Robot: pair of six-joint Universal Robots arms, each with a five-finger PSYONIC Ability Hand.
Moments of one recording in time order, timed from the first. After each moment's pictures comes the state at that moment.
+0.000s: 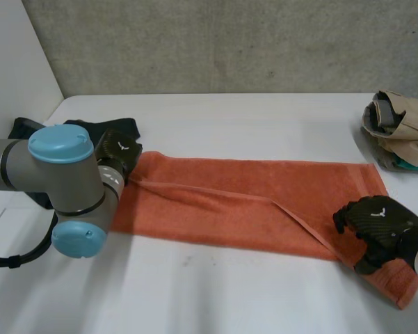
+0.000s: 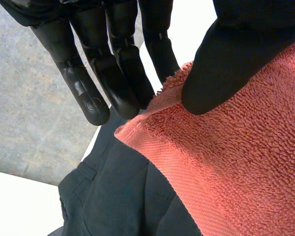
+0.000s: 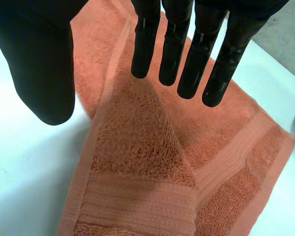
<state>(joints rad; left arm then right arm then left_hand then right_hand) 4.28 -2.22 -1.35 3.37 -1.72 3.91 1.49 -1.51 2.04 0.11 1.05 2.38 1.14 1.20 1.19 1.20 0.97 0.55 0.64 0.63 0.62 0.45</state>
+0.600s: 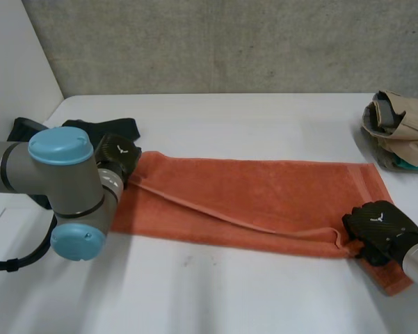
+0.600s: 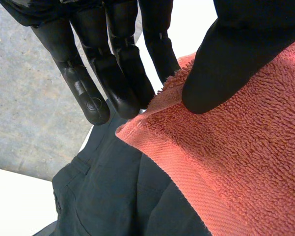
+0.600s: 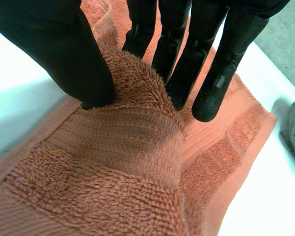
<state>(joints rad) 4.28 -2.22 -1.37 3.37 -1.72 3.91 1.47 -1.33 2.09 -0.19 1.10 2.31 1.14 1.20 1.19 1.20 0.97 0.92 1.18 1.18 1.19 0.98</state>
